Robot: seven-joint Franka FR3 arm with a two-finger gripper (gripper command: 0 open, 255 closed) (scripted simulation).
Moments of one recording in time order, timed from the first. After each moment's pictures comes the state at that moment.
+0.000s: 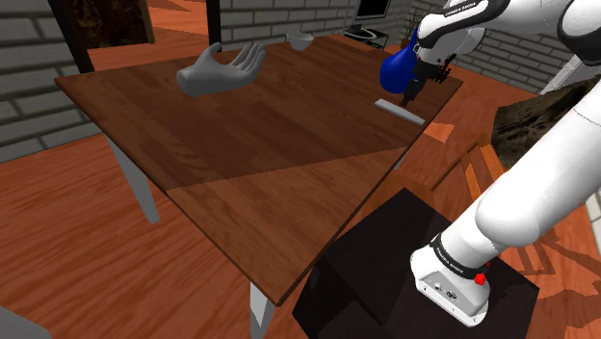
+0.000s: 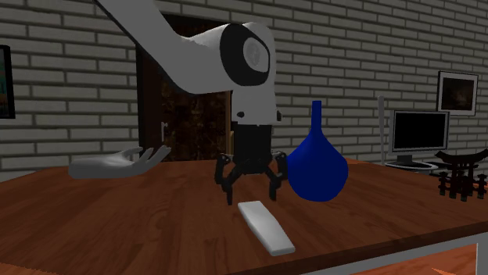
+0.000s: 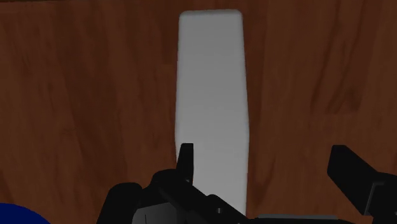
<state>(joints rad) -0.03 0.01 -0.63 -2.06 0.03 2.07 -0.83</state>
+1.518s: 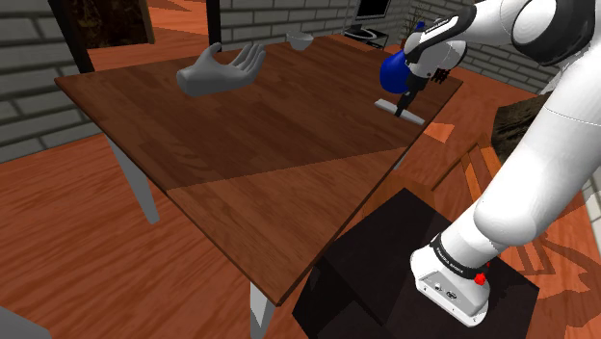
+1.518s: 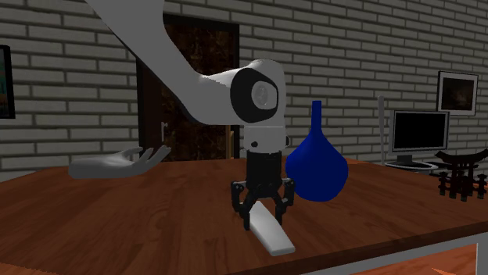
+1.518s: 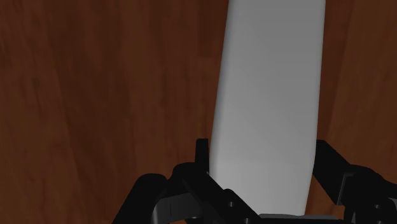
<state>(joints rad) -0.06 0.19 -0.64 -2.02 0.15 2.17 -0.96</state>
